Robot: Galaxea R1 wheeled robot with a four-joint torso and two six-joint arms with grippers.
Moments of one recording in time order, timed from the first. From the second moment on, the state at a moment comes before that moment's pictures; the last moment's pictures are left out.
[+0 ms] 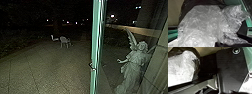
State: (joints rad) left arm 1.46 3.06 -2.78 -0.05 0.00 0.01; right arm -1.52 3.06 -2.66 -0.09 0.00 0.12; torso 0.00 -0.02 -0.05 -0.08
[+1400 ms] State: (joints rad) left arm 1.46 3.06 -2.78 -0.05 0.00 0.01; right arm -1.52 3.06 -2.66 -0.09 0.00 0.12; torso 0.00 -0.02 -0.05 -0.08
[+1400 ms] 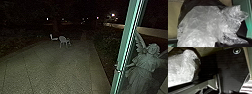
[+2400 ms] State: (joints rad) left arm 1.44 3.06 -2.78 -0.05 0.00 0.01; right arm -1.50 3.06 -2.66 -0.09 0.01 0.12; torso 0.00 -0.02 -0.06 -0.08
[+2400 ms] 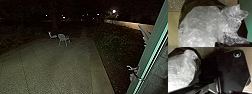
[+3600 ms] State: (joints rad) left arm 1.47 3.06 -2.78 -0.05 0.01 0.01; right arm -1.53 3.06 -2.66 -0.09 0.00 0.12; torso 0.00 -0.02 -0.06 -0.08
